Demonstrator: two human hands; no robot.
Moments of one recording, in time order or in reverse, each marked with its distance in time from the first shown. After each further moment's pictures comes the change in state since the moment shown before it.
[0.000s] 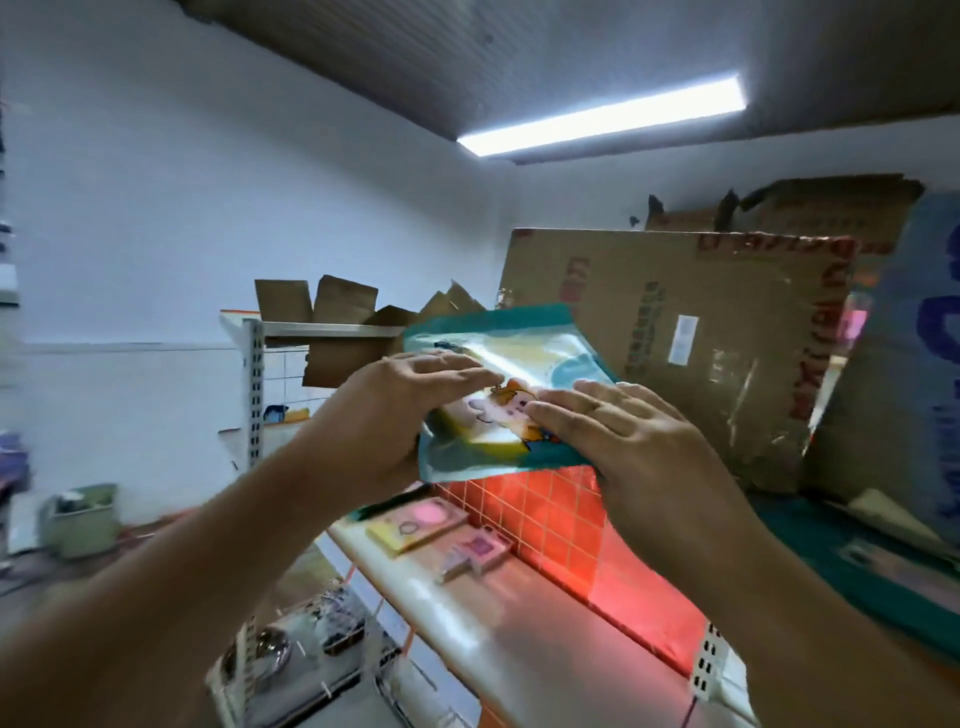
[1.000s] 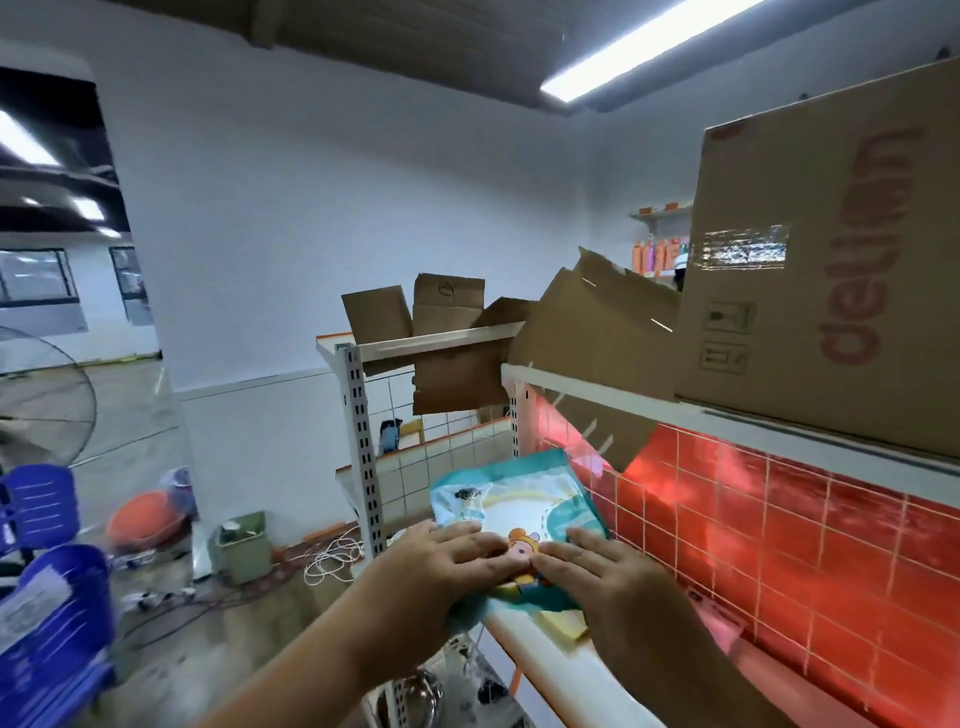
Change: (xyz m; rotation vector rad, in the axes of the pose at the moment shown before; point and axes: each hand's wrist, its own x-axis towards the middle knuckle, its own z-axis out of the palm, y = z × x) left_hand -0.097 -0.308 0.076 0.423 -0.483 -0.115; right_hand 0.039 -0.061 0.398 0.409 -0.151 0.117
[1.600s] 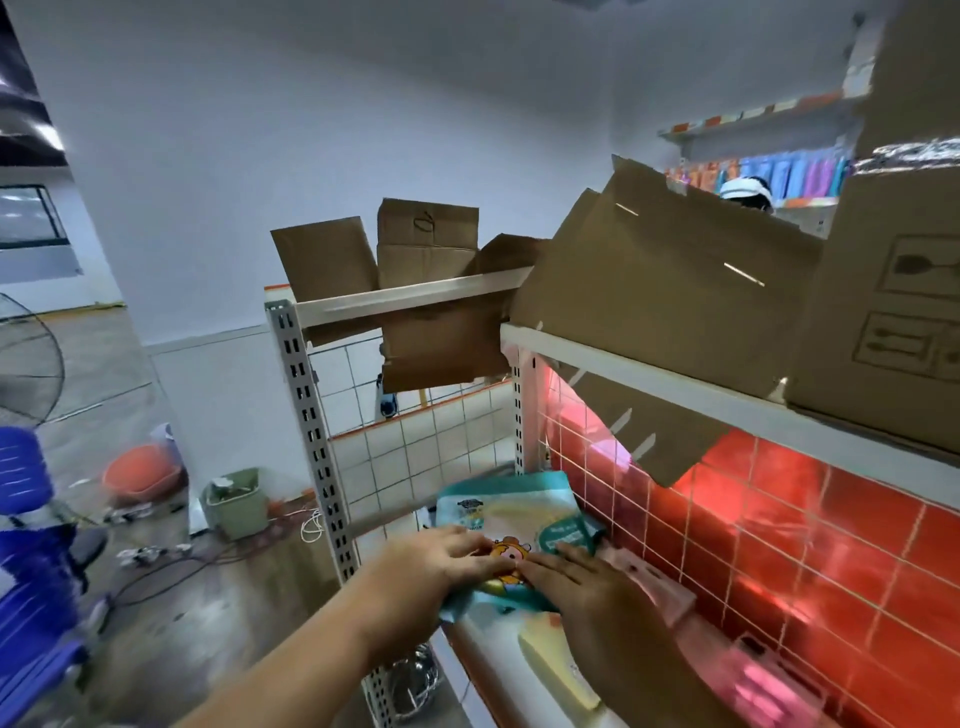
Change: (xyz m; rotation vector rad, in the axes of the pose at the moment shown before) left_hand 0.092 -0.128 0.145 -0.073 -0.139 -0.060; right_hand 0.049 0.100 0.159 0.146 -0.251 0.163
